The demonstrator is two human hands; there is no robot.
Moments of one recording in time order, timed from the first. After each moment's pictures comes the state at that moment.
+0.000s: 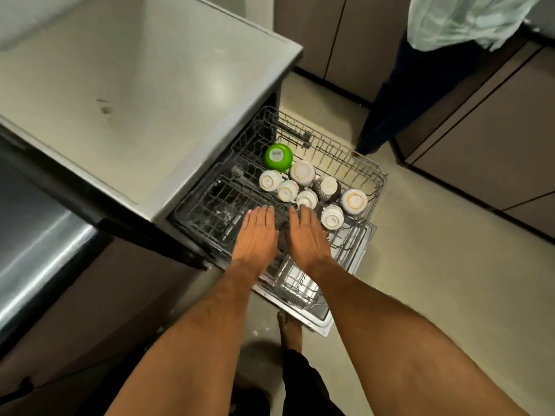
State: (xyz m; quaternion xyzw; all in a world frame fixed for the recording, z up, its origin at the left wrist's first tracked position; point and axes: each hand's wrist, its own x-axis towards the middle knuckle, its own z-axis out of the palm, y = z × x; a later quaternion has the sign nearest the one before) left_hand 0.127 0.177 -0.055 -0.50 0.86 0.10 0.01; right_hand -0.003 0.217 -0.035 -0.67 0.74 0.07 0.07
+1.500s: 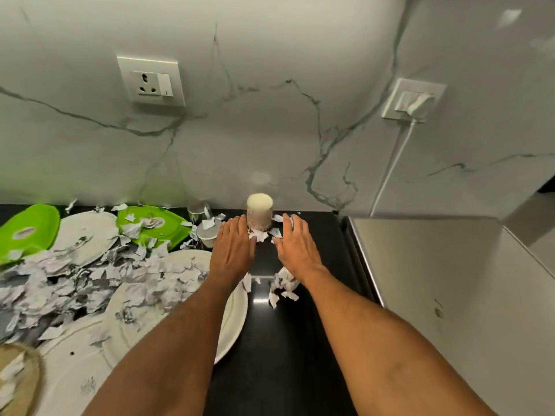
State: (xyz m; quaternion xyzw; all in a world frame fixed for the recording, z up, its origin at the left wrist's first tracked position) left_hand 0.763 0.071 0.135 -0.86 0.47 -0.09 -0.17; right_hand 0.634 -0.037 0.145 -0.93 0.34 -0.14 0.04
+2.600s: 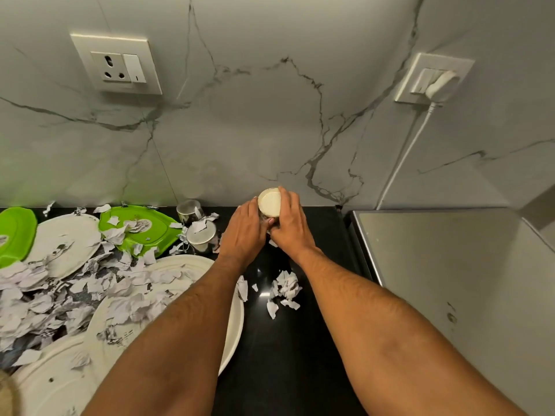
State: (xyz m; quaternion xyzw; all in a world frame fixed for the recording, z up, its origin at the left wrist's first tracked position) left_hand 0.781 0.005 0.140 -0.80 0.52 -0.01 -0.31; right_hand 0.679 -0.085 0.146 -0.88 0.35 -0.23 0.23
